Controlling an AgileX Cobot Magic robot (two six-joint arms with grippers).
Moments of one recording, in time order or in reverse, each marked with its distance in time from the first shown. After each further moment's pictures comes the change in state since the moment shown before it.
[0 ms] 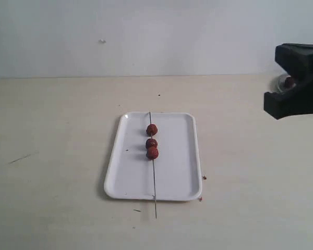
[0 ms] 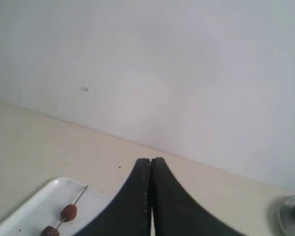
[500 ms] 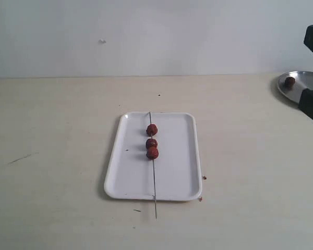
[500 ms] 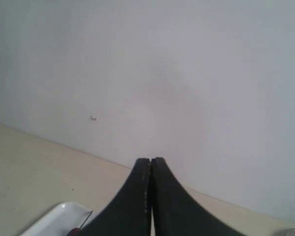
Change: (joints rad) left arm 0.000 -0.524 0.305 -0.002 -0.184 0.007; right arm 0.000 -0.151 0.028 -0.081 0.030 0.028
